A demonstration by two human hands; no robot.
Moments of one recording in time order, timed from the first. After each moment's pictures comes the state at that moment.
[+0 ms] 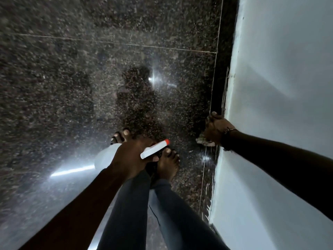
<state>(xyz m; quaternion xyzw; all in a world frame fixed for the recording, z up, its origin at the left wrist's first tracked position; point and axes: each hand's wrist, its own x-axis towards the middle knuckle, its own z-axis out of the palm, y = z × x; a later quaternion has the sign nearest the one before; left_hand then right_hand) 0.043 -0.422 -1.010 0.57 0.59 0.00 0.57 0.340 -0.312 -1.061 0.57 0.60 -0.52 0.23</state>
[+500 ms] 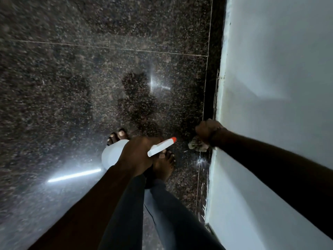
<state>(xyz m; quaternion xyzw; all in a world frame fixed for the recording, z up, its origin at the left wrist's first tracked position) 0.074 -0.403 -0.979 0.57 0.59 0.03 0.56 0.304 -0.306 -1.010 0.60 0.54 -0.40 0.43</state>
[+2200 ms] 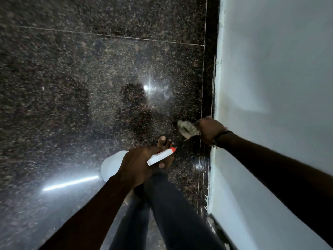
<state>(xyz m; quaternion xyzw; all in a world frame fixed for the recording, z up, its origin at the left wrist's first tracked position) 0.081 -0.482 -0.956 0.58 0.58 0.02 0.57 0.327 -0.367 -1.003 0.47 0.73 -0.27 0.41</state>
